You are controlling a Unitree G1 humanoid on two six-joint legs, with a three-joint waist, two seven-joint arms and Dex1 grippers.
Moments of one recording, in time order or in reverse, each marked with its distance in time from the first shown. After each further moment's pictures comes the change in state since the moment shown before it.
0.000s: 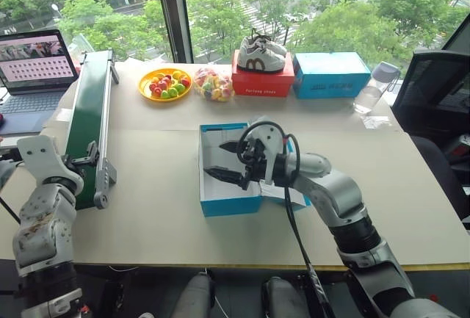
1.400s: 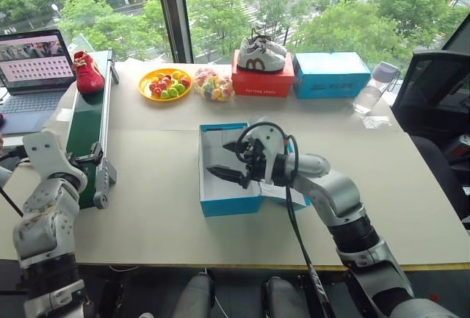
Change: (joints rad) left arm -0.084 0.003 0.023 0.021 -0.029 0.197 0.056; right arm 0.000 0.006 0.000 0.030 -0.034 0.000 -0.030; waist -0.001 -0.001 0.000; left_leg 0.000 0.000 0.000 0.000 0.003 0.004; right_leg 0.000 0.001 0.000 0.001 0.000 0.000
